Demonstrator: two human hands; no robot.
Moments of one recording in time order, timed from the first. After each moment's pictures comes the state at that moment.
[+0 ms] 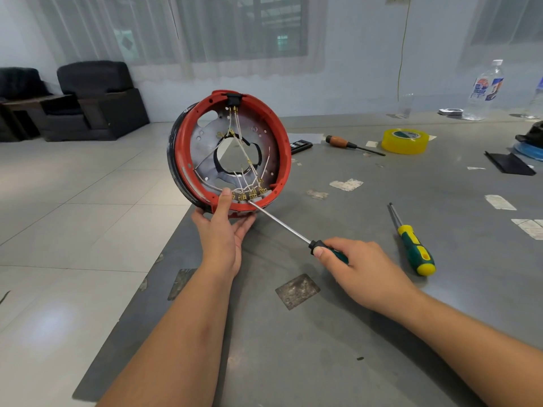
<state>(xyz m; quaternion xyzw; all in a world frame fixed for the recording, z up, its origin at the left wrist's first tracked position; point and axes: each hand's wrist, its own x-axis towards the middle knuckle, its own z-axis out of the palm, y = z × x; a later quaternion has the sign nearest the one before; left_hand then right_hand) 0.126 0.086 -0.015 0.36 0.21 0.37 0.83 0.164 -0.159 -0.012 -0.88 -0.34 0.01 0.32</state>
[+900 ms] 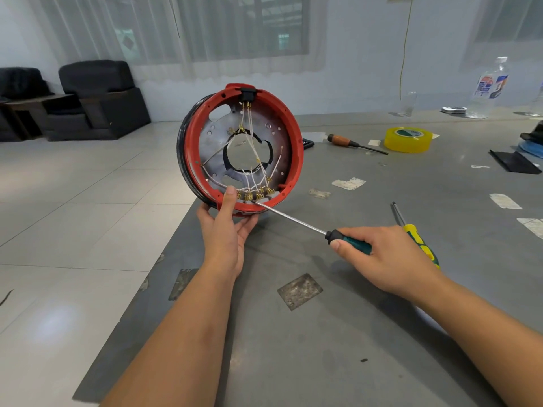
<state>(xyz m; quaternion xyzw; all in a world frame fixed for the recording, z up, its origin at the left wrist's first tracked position) 0.125 0.085 -0.016 0.39 0.19 0.36 0.82 0.189 -0.181 -0.005 -0.86 -0.39 -0.10 0.32</state>
